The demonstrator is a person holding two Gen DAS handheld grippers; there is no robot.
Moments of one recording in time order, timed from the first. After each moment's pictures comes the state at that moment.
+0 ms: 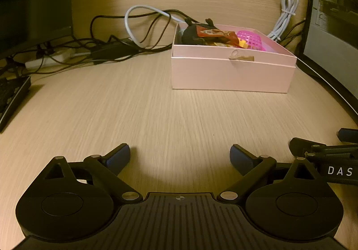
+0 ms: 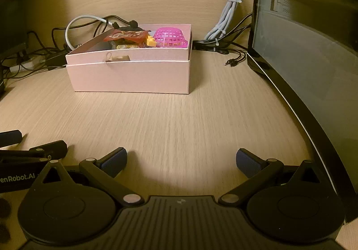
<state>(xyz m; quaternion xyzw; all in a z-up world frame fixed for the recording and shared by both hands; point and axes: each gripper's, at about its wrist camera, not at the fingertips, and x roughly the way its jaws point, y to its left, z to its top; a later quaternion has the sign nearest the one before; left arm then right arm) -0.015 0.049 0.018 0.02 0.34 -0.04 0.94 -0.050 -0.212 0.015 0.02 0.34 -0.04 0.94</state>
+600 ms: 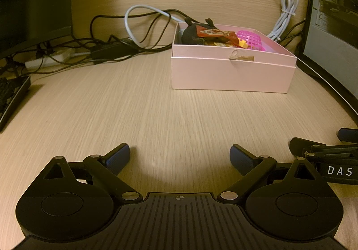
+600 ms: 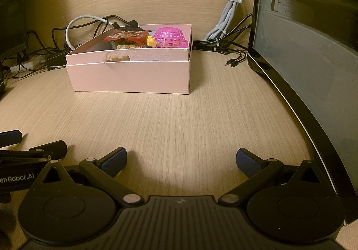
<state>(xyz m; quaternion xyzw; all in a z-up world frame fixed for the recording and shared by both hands) -0.014 0.049 0.017 0.02 0.34 -0.04 0.94 -0.049 -0.213 0.016 0.02 0.34 -0.04 0.94</state>
